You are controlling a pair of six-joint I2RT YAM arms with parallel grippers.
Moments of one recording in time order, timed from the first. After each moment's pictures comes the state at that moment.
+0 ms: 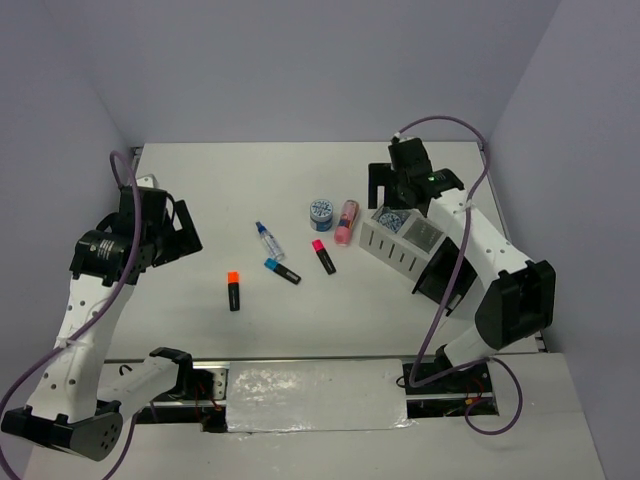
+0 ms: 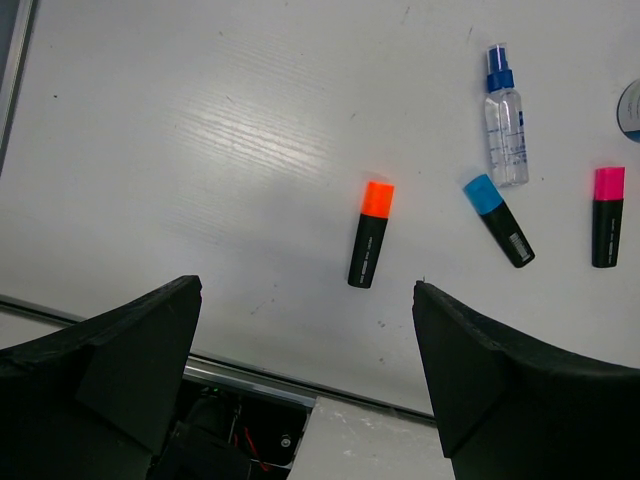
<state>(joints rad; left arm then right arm) -0.18 0.98 1.31 -1.20 -0.29 -0.50 0.35 1.53 1.38 -0.69 0.20 0.28</state>
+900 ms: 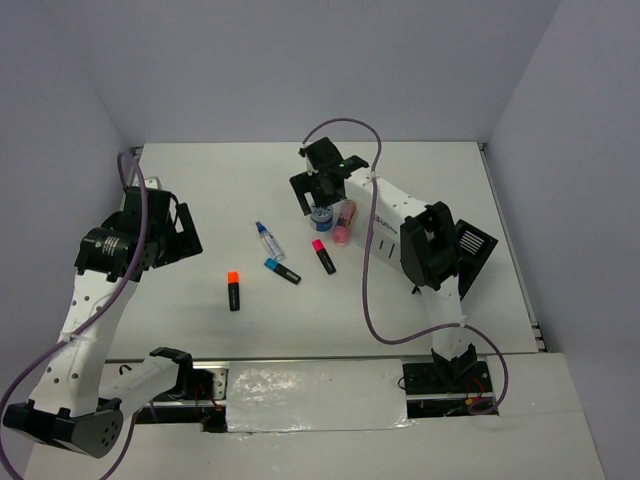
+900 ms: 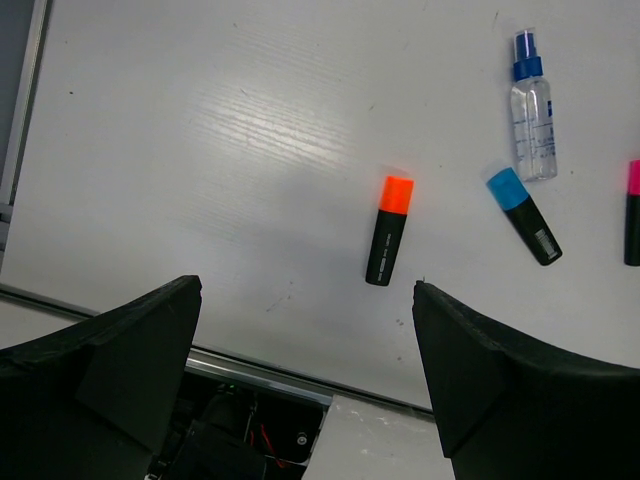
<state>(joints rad) -0.18 1.00 1.30 -1.20 -0.31 -0.47 0.58 2.17 1.90 -0.68 0.09 0.10</state>
